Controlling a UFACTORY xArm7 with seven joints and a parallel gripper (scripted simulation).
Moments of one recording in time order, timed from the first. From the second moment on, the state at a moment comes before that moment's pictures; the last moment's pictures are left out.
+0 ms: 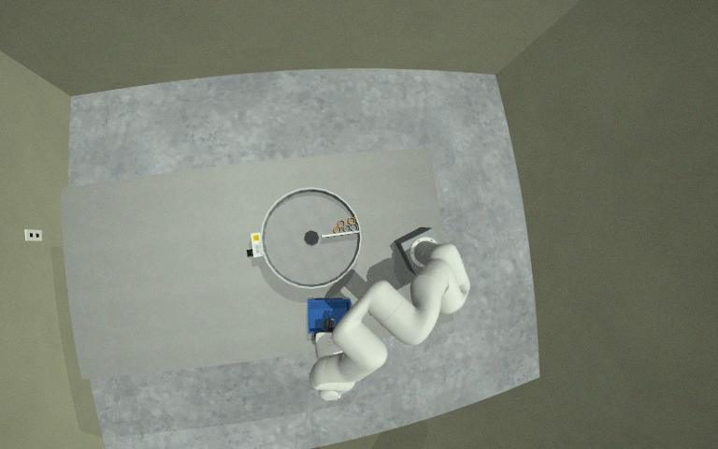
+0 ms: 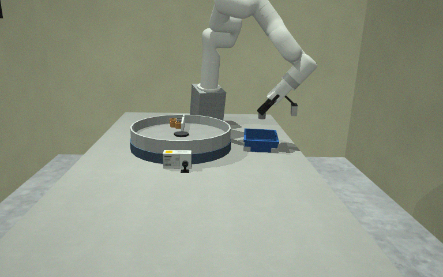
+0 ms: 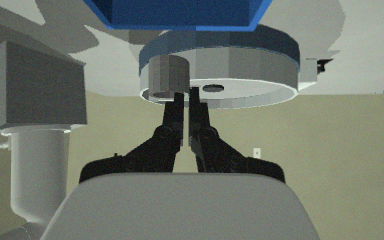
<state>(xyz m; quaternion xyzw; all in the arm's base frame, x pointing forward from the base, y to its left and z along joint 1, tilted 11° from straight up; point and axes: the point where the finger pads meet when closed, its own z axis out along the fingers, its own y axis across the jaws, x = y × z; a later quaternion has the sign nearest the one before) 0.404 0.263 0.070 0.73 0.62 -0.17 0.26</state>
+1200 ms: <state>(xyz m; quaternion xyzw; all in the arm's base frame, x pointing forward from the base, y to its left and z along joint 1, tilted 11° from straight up) 0.416 0.269 0.002 0.73 0.62 -0.17 0.26</state>
